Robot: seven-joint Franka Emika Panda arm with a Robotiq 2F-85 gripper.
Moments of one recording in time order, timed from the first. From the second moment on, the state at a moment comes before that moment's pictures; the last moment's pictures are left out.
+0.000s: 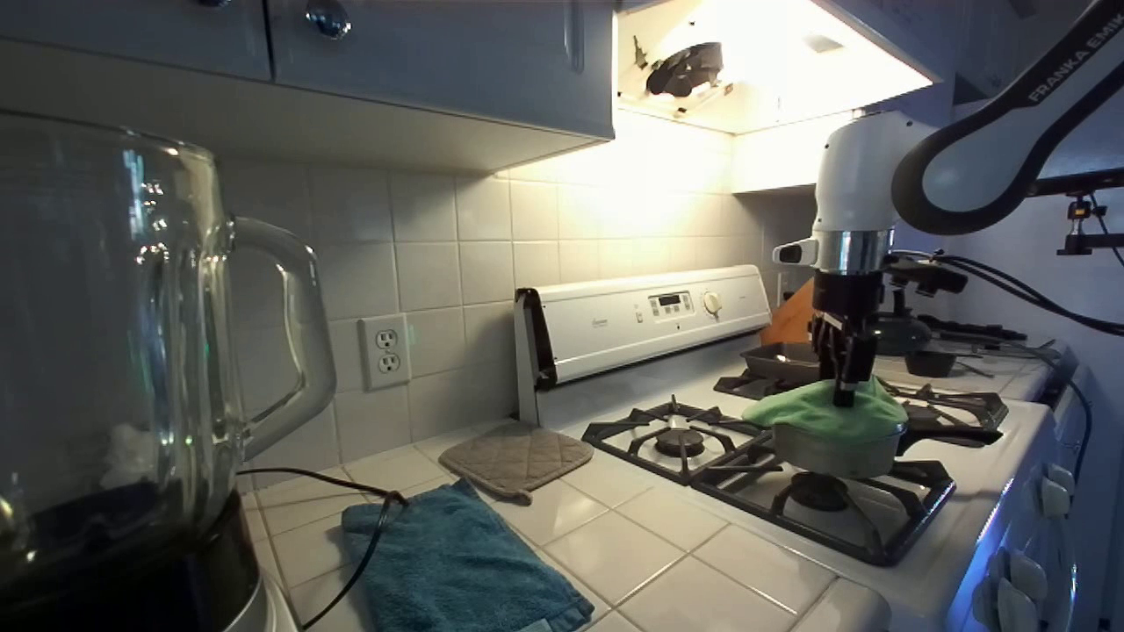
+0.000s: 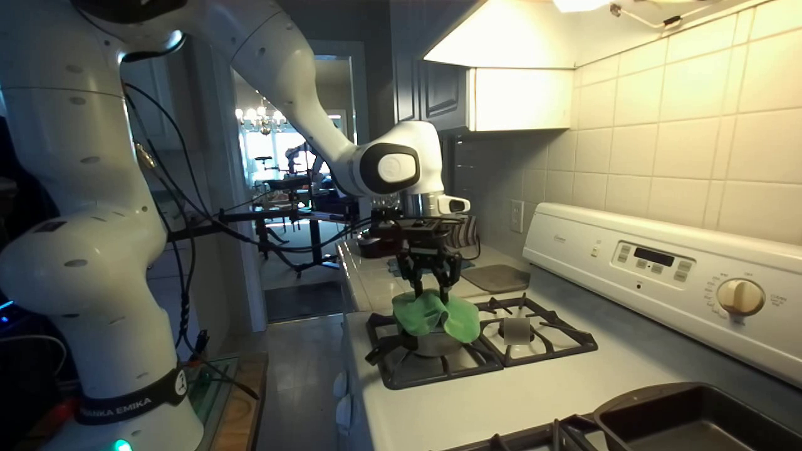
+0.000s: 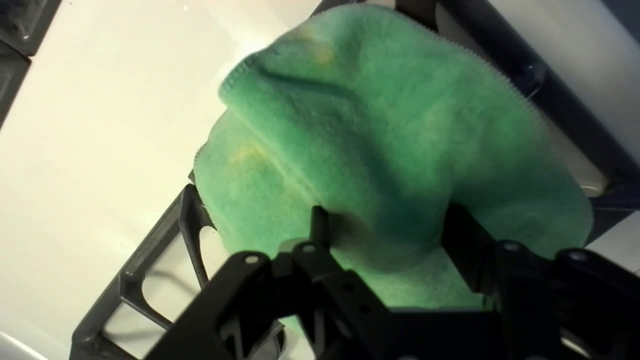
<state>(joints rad) 0.09 0.00 0.08 -2.40 -0.15 2.46 -0.43</state>
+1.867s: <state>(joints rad) 0.10 -0.02 0.10 -2.38 -0.18 2.46 -0.41</state>
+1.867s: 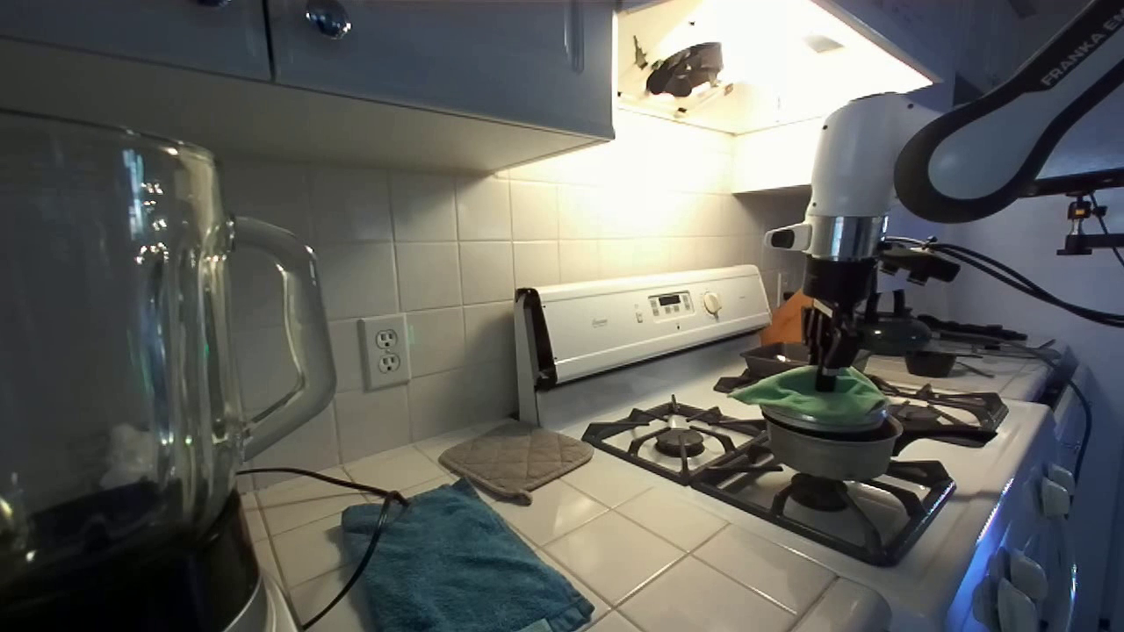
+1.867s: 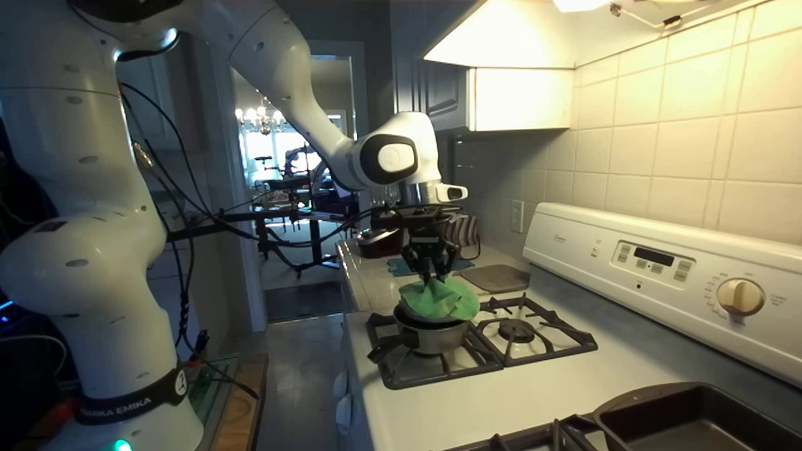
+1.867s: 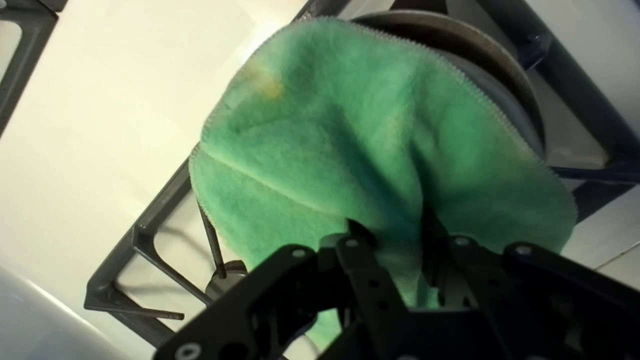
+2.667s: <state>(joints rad) 0.18 -0.04 0.19 -2.33 -0.32 2.46 -0.42</state>
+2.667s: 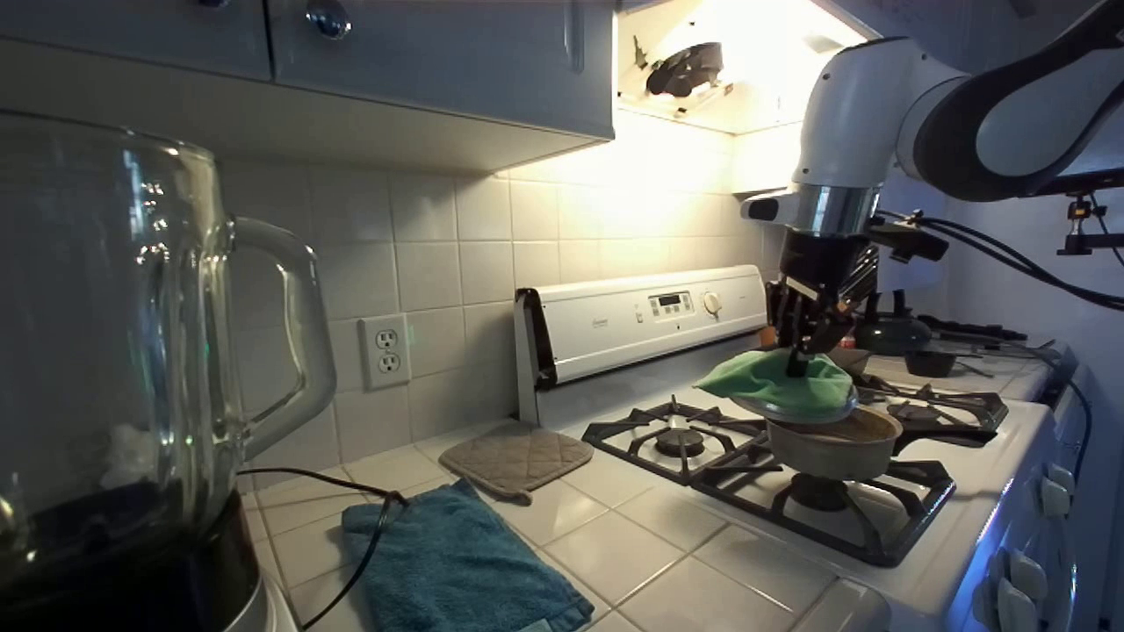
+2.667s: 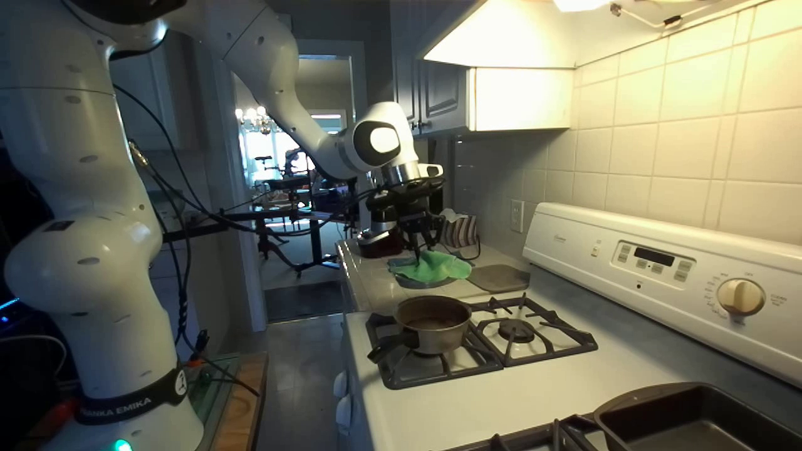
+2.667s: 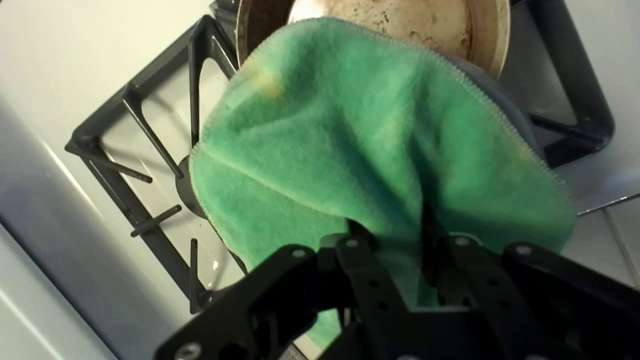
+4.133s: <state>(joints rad) 0.26 0.27 0.30 -2.05 -0.35 2.38 -0.67</state>
